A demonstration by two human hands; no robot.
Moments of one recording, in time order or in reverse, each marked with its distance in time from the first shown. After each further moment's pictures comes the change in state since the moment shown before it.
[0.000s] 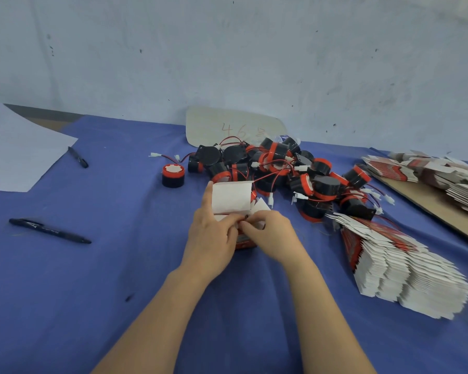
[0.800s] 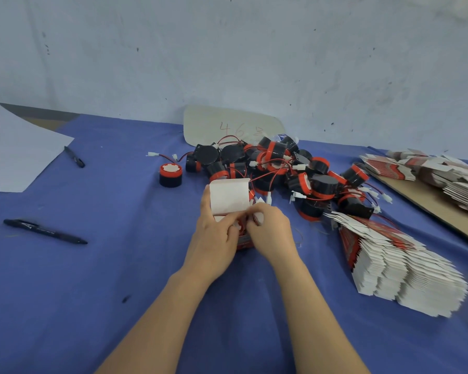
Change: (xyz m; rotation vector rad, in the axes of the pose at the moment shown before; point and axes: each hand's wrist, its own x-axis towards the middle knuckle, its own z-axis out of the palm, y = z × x) left_hand 0.001 0.007 0.003 -0.248 -0.047 -0.094; right_hand 0.000 -0.008 0.007 -0.058 0.126 0.057
